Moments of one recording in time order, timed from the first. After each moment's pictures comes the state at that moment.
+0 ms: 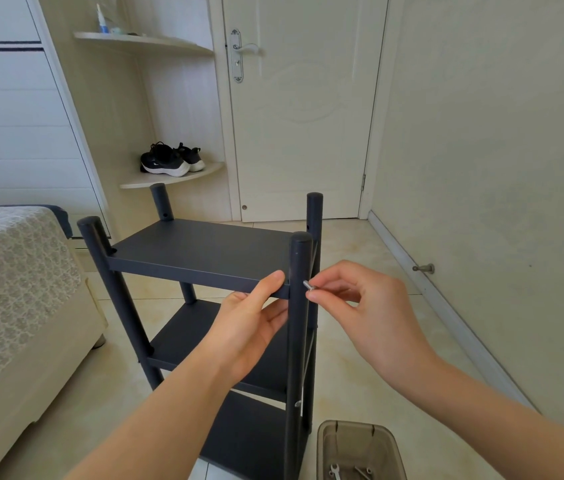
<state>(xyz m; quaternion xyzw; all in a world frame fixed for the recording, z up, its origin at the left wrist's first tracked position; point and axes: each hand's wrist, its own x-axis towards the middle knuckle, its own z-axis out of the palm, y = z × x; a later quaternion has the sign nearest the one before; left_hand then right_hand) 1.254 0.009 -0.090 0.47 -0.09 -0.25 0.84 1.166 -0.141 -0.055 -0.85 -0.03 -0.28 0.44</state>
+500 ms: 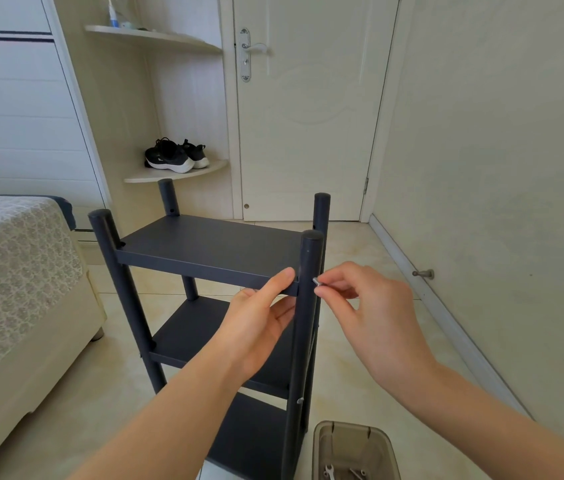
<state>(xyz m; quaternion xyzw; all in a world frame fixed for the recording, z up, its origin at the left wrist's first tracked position) 1.249 0.005 -0.087 0.46 -0.08 -0.23 0.85 1.163 -0.134 -0.053 -0.89 -0.01 -0.33 0.32</state>
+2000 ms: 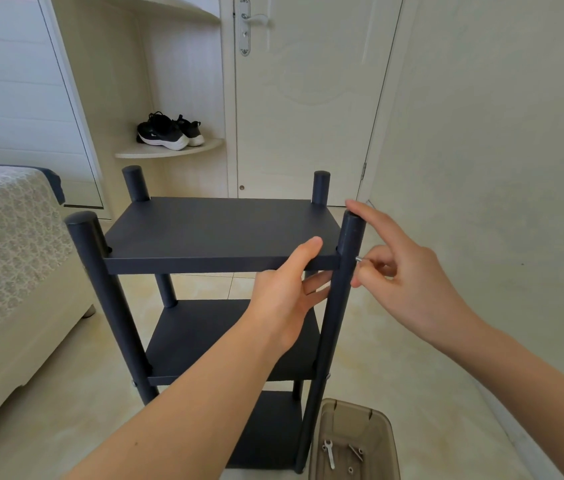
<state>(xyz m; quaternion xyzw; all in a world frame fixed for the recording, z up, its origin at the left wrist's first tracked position) 1.239 -0.033 -0.080 0.47 -0.07 -0.22 0.85 1.161 -0.176 -0.038 -0.90 -0.06 -0.24 0.37</state>
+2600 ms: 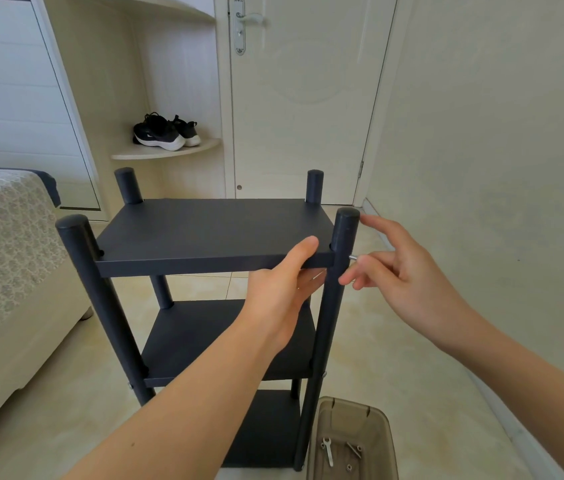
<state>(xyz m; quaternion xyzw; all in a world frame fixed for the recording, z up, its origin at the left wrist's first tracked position) 1.238 -0.036 -0.080 0.49 -0.03 -0.19 0.85 1.160 -0.182 -0.044 -0.88 -0.02 -0.20 0.44</state>
